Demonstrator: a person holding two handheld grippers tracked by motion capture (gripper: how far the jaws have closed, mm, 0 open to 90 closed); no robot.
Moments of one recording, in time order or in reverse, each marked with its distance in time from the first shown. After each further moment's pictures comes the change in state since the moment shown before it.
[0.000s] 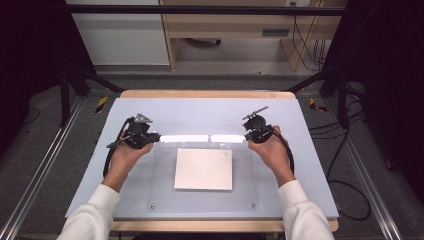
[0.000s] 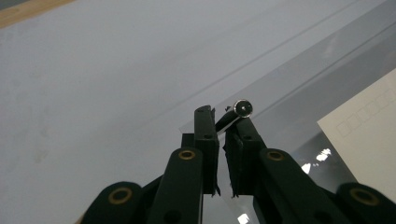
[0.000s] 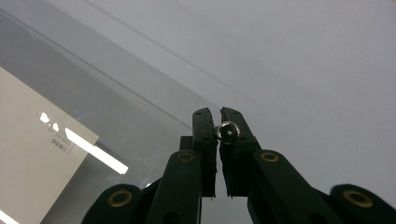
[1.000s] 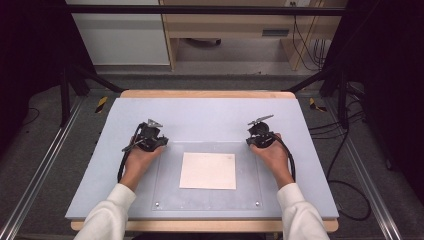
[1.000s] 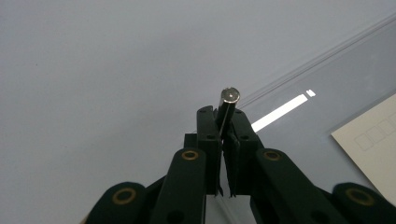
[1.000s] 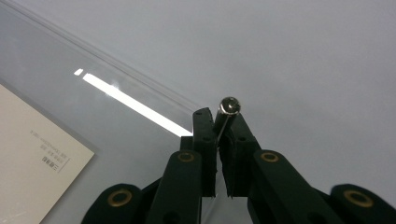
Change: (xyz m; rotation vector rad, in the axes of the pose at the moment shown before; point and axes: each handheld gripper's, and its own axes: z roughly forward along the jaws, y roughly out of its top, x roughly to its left) left arm -0.005 -0.013 0.051 0.012 0.024 -0.039; right arm -0.020 -0.028 0.045 -0.059 0.057 0.067
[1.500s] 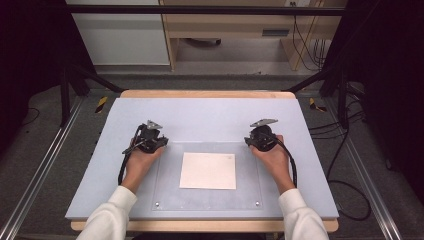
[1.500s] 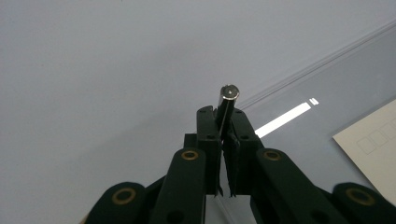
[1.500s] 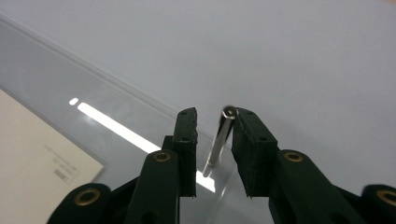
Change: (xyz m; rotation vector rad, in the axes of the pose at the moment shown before) left arm -0.002 -0.004 0.000 -0.026 0.021 -0.001; right arm 0.006 -0.010 -0.012 -0.176 -0.023 -0.019
